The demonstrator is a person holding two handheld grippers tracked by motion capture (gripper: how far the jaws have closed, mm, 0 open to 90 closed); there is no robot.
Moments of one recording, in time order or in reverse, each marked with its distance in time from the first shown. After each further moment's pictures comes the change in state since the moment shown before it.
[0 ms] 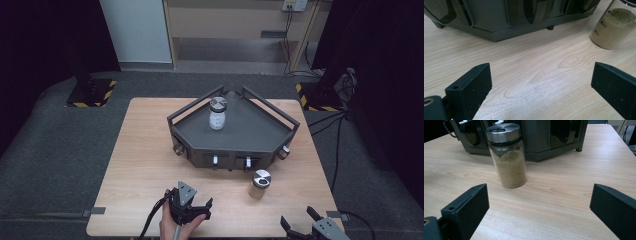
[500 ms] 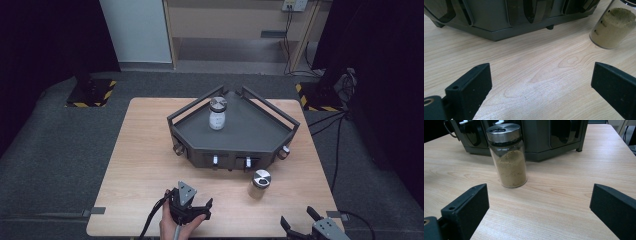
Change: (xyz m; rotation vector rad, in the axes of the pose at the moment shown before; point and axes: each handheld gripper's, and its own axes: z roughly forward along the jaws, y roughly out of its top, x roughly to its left) left arm 0.000 0.000 0.000 0.001 -0.001 -0.002; right arm 0.000 0.000 0.000 0.000 0.002 0.000
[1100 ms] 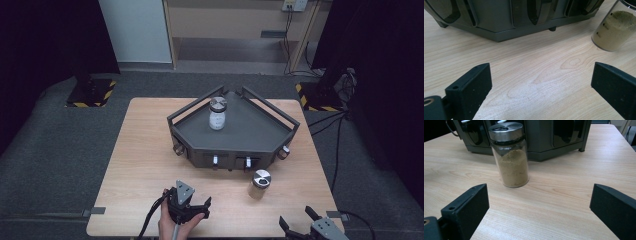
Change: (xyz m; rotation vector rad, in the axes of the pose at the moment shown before) left arm 0.005 0.000 -0.001 -0.010 0.005 -0.017; right arm -0.001 -0.001 0.003 -0.004 0.017 -0.009
